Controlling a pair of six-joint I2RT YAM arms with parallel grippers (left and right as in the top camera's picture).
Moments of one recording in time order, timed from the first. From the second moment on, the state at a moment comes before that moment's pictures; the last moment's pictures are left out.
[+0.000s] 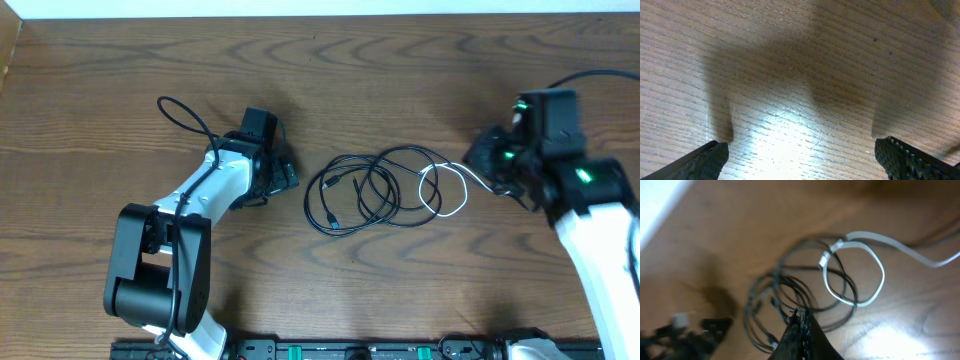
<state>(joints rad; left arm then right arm) -0.23 1.79 1.03 -0.63 -0.03 -0.59 0.13 1.24 1.20 -0.91 -0.14 0.74</state>
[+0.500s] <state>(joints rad) -0.23 1.79 1.03 -0.63 -0.03 -0.59 0.13 1.46 1.18 -0.95 0.07 0.70</state>
